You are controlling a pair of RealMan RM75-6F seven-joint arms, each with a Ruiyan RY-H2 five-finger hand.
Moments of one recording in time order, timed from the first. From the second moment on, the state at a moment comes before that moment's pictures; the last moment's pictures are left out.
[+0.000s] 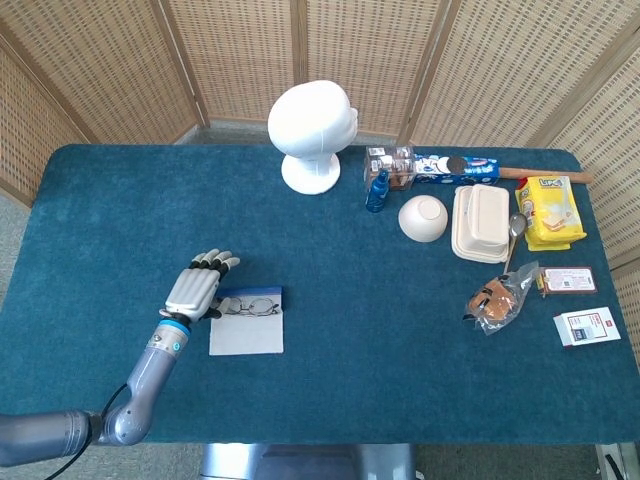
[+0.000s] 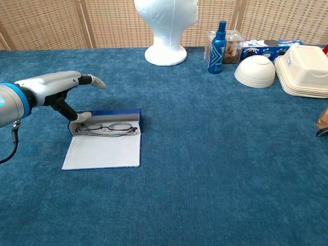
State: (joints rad) left arm -0.72 -1.56 -0.14 -1.60 0.82 1.05 0.48; right arm -0.18 -1.23 0.15 -1.13 -1.42 1.67 0.52
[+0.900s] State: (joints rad) left arm -0.75 -1.66 -0.12 -1.55 0.79 1.07 0.66; right arm -0.20 -1.23 0.15 -1.12 -1.41 1.69 0.54
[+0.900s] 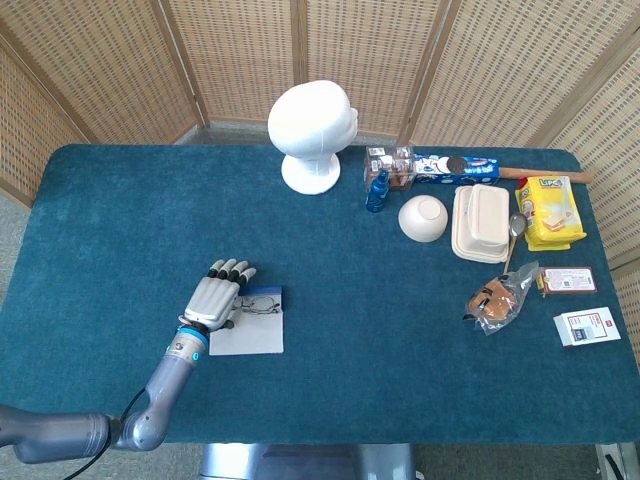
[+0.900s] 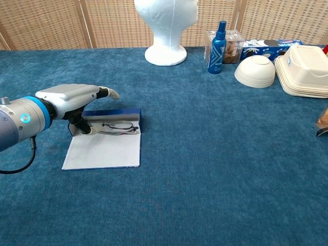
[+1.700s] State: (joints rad) left arm -0.77 -1.71 -0.16 -1.51 0.75 1.10 0.69; right arm -0.21 -1.23 0.16 -1.13 -1.41 1.70 0.54
